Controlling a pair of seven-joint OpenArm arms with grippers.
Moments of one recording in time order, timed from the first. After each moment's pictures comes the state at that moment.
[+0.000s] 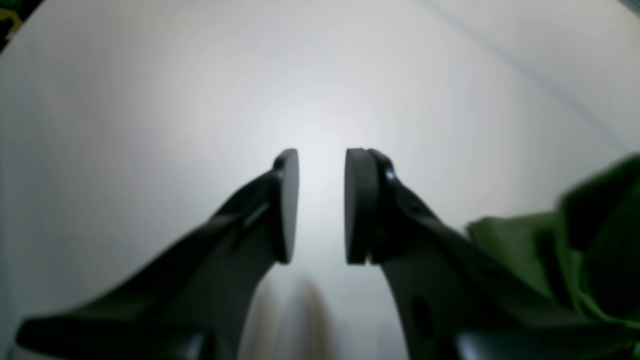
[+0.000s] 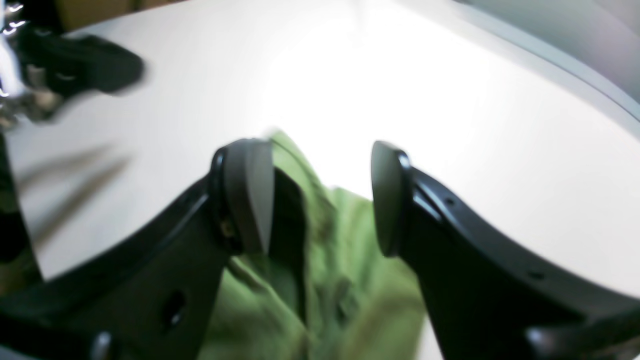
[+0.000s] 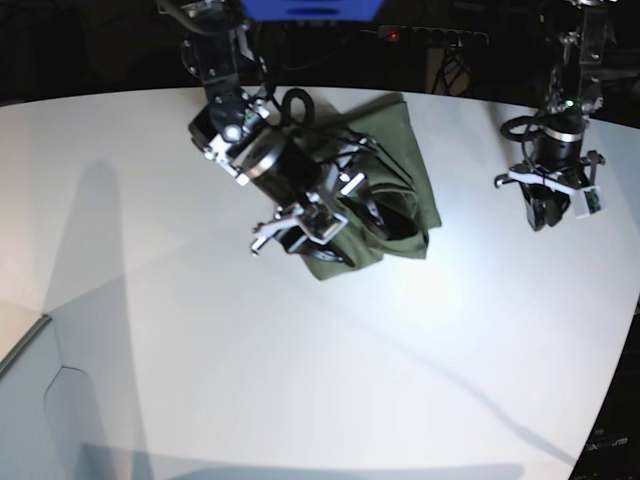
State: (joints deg) left arm 19.2 -21.0 -4.5 83.3 -32.4 1.0 -1.7; right arm -12.4 -8.6 -7.7 91.5 -23.9 35.2 3.3
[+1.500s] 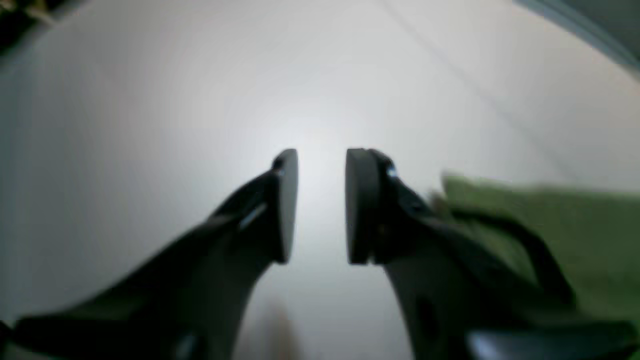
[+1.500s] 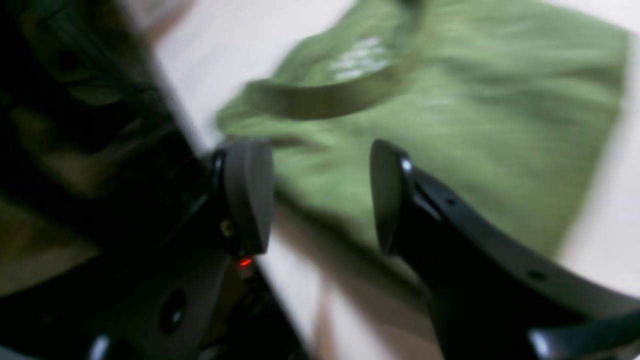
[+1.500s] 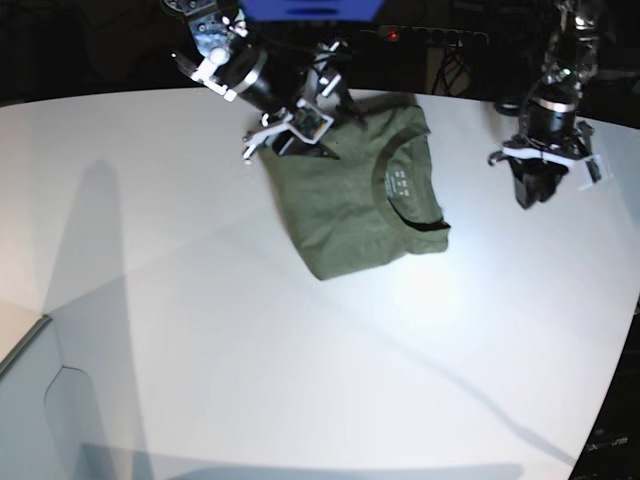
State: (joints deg) left arm 27.8 -17.6 -5.3 92.6 -39.7 1.1 -0.9; right arm -24.7 -1.0 -11.0 91.5 -23.9 35.2 3.3
